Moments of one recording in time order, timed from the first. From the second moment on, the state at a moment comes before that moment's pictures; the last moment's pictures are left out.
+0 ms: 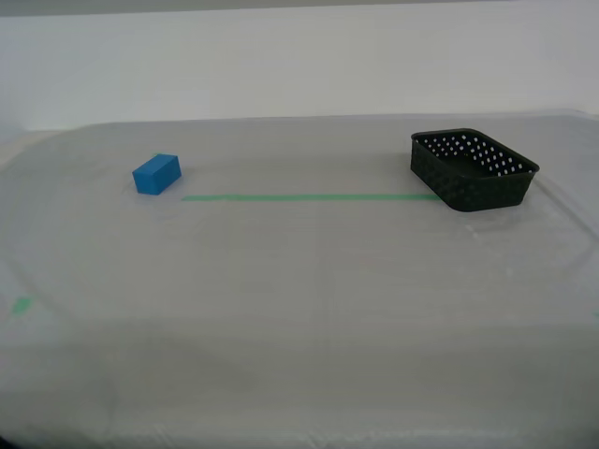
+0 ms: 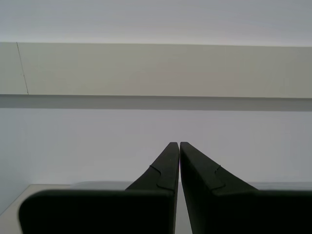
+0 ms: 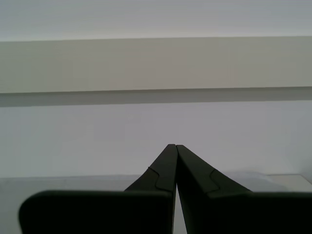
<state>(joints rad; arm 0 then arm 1) 0.00 1.05 0.52 0.57 0.00 0.00 0.00 1.05 0.52 0.61 -0.01 0.00</state>
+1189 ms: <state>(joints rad) 0.00 1.05 0.64 0.27 0.00 0.00 0.00 1.05 0.52 0.61 -0.01 0.00</state>
